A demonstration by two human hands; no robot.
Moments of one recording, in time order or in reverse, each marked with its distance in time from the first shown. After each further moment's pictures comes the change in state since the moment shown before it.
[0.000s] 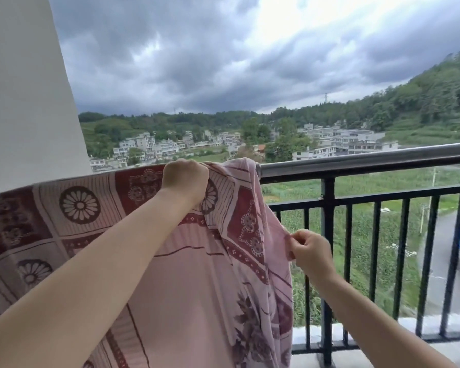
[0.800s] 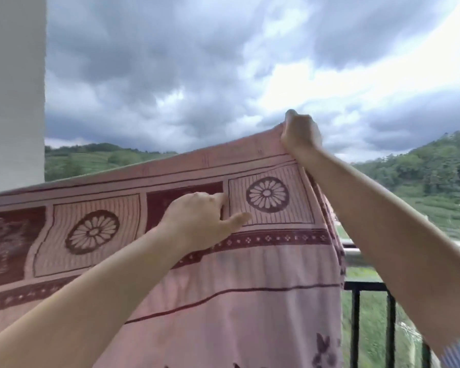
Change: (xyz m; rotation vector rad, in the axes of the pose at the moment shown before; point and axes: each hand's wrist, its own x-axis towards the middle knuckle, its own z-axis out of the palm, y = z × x) left_hand 0.127 0.162 -0.073 -0.527 -0.018 -0.052; right_hand 0.294 -0.195 -0.183 -0.901 0.493 -0.662
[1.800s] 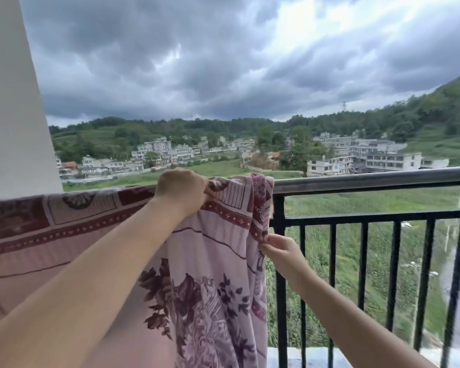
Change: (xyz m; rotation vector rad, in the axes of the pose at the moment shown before) left_hand -0.032 0.057 0.026 0.516 0.051 0.117; right_hand -0.298 0.080 -0.019 1.143 -0.703 0.447
